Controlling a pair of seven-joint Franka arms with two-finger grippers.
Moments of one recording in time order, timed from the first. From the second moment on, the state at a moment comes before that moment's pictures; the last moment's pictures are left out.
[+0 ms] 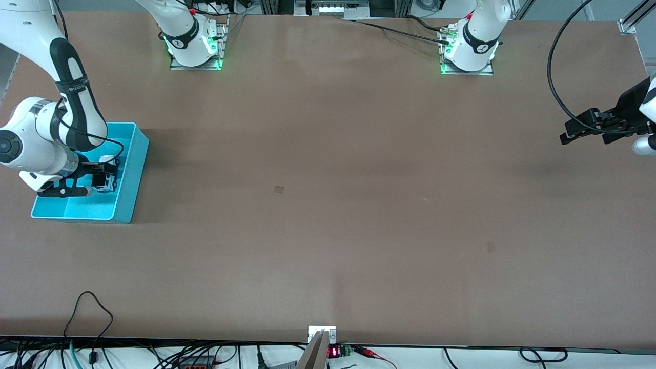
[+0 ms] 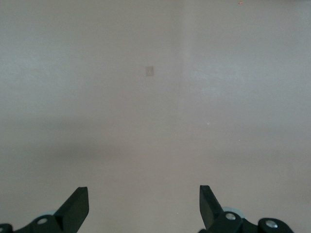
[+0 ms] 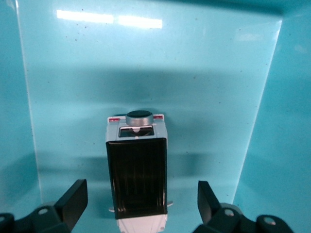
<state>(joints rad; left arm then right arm) 0.11 0.05 -0.07 -1.57 -0.08 1.60 -0.03 -0.04 0.44 -0.29 -2.06 -0.10 2.36 -0.29</state>
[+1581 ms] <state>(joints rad) 0.11 0.05 -0.07 -1.57 -0.08 1.60 -0.03 0.03 0.16 -0.18 -1.52 -0.09 1.59 -0.31</state>
